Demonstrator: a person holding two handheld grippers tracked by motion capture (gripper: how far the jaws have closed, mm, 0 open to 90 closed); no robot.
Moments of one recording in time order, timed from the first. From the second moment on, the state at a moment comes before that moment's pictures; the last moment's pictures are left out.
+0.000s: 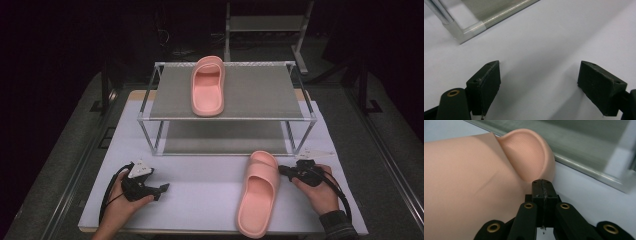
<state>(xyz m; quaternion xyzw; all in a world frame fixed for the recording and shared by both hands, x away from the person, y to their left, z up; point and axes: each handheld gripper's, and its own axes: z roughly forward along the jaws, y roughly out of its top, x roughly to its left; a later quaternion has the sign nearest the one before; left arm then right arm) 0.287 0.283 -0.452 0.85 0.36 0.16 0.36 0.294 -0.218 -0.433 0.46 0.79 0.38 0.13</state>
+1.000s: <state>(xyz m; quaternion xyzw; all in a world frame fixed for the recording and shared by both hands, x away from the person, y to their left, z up) 0.287 0.283 -0.452 0.84 0.36 0.16 0.36 0.268 -0.198 -0.423 0.43 0.77 0.45 0.11</state>
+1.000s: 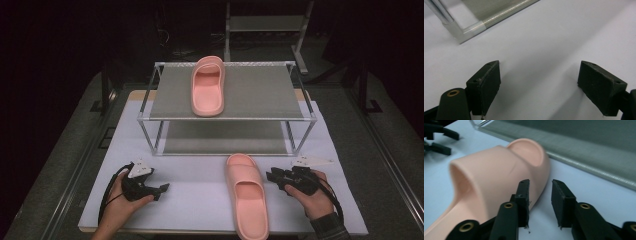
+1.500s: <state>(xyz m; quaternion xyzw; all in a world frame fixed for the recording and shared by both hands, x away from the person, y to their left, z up) 0.287 0.283 -0.452 0.84 0.36 0.16 0.36 0.233 -0.188 -0.424 0.41 0.78 0.47 0.08</state>
